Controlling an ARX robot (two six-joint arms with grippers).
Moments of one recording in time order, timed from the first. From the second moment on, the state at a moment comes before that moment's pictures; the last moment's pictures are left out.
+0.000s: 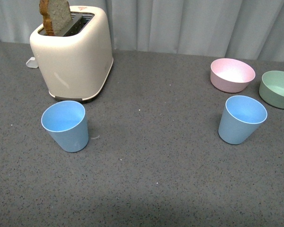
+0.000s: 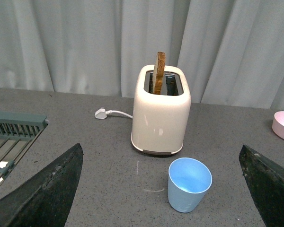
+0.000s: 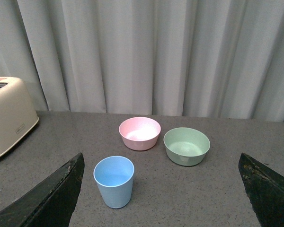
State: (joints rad) left arm 0.00 0.00 0.02 0.00 0.00 -0.01; right arm 0.00 0.00 0.00 0.00 0.00 0.00
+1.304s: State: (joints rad) left arm 0.00 0.00 0.02 0.00 0.00 -0.01; right arm 0.00 0.00 0.00 0.00 0.00 0.00
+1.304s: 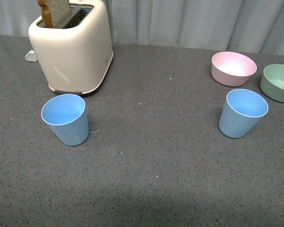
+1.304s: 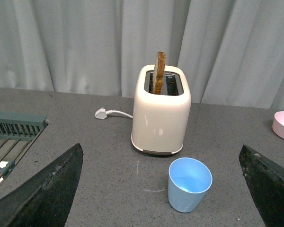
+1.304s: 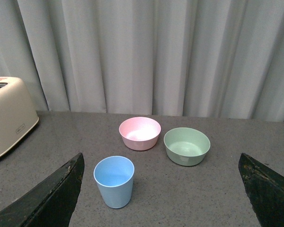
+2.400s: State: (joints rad) left arm -0.06 1.68 0.80 -0.01 0.05 -0.30; right arm 0.00 0.00 0.00 0.00 0.00 0.00
